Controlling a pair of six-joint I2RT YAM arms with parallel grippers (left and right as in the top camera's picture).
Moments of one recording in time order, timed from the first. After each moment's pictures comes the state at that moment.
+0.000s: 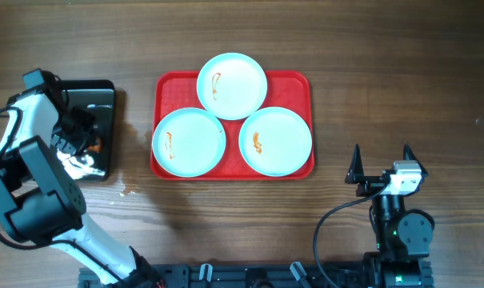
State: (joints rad) left arm 0.43 1.96 1.33 -0.87 0.03 -0.66; right arm 0.01 0.01 0.01 0.00 0.03 -0.05
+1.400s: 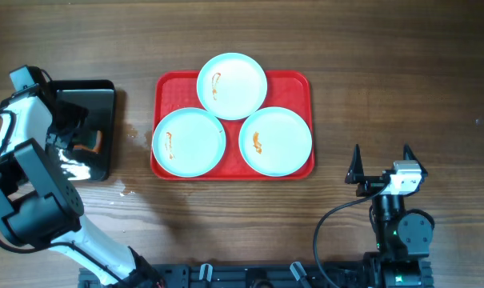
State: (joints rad) left arm 0.47 1.95 1.33 -0.72 -0.03 -0.75; right arm 0.01 0.01 0.01 0.00 0.03 -0.05
